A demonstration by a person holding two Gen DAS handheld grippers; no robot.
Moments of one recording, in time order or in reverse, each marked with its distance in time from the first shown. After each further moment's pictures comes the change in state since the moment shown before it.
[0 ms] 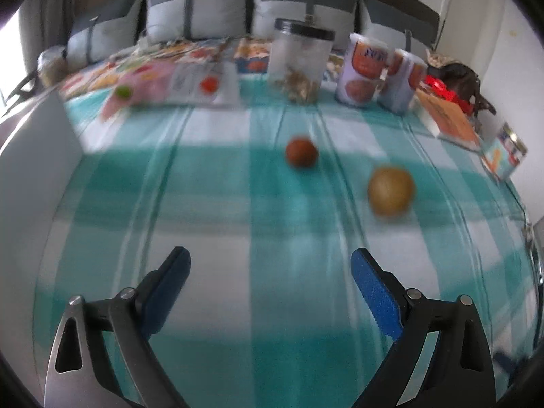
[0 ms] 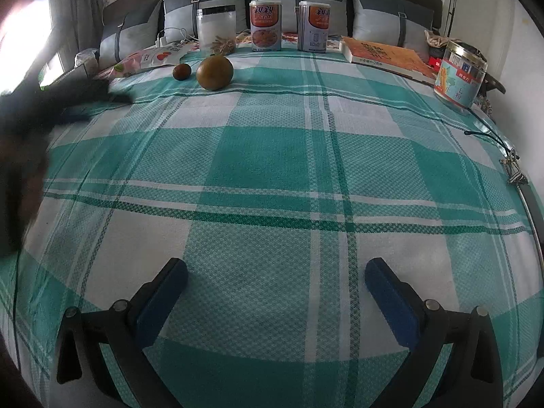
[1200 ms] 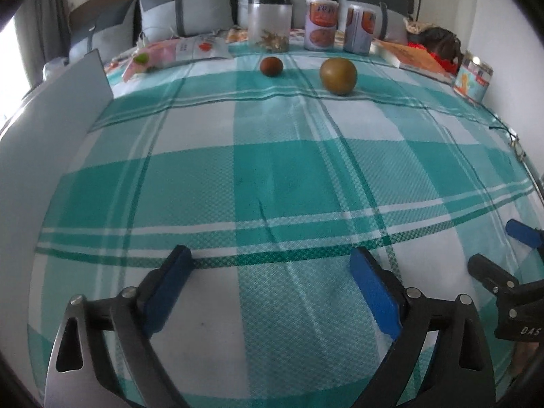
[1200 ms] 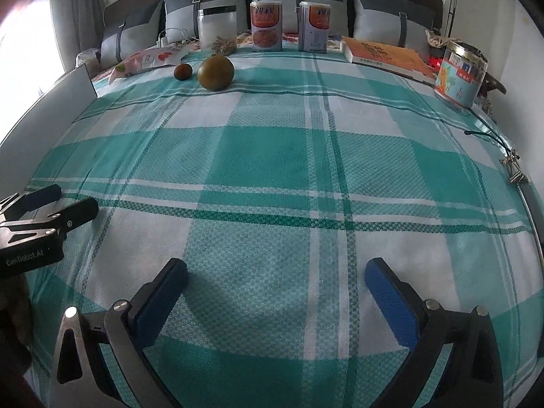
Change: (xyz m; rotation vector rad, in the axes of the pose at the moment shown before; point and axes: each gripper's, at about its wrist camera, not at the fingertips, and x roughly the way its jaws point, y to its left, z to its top) left arm -0.072 -0.025 -0.144 0.103 0.012 0.051; right arm 0.001 -0.001 -0.002 0.000 0.000 0.004
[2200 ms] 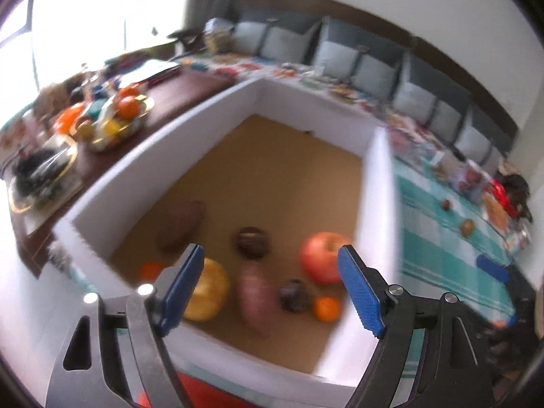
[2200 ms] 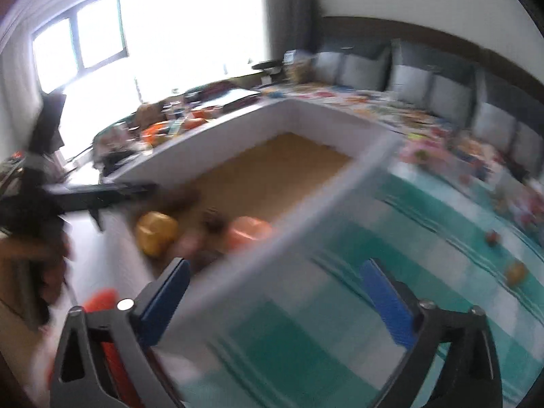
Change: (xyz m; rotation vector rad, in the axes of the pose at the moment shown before) left arm -0.215 0.309 -0.058 -0.506 -0.142 0.157; right arm -0.118 0.338 0.058 -0.514 -0.169 0.522
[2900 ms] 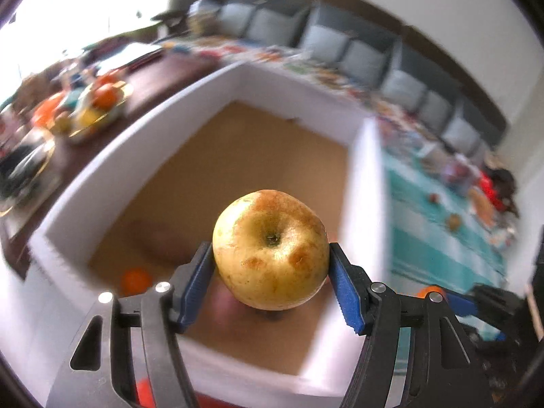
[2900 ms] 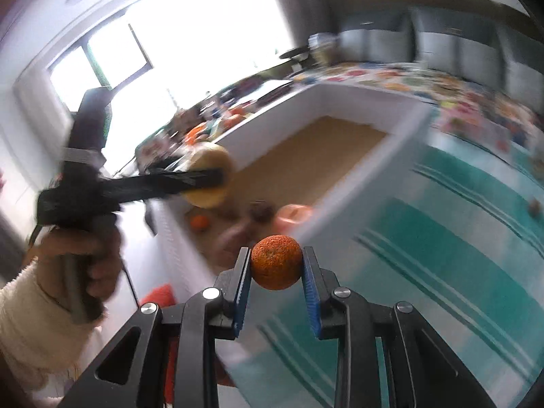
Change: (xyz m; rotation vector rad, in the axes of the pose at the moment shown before) left arm 0.030 0.025 0.022 -0.042 0.111 -0.007; right arm 0.007 0.018 0.021 0.065 0.087 0.308
